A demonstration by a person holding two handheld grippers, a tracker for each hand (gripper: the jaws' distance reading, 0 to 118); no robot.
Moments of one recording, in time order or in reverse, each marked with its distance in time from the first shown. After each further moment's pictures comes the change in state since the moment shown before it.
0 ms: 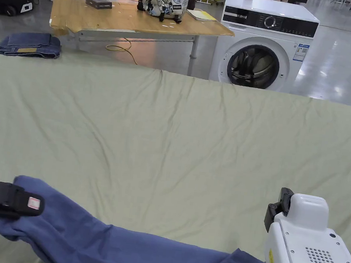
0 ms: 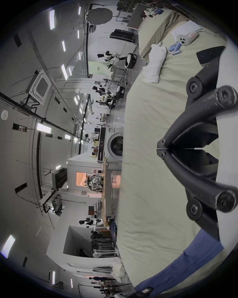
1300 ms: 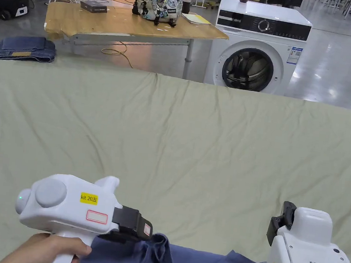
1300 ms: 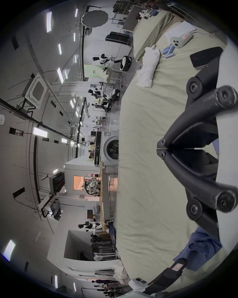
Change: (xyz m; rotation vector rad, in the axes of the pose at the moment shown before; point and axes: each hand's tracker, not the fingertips) left arm 0.090 -0.015 -0.164 -0.137 -0.011 -0.085; right arm 0.015 -0.010 0.009 -0.035 -0.028 -0.029
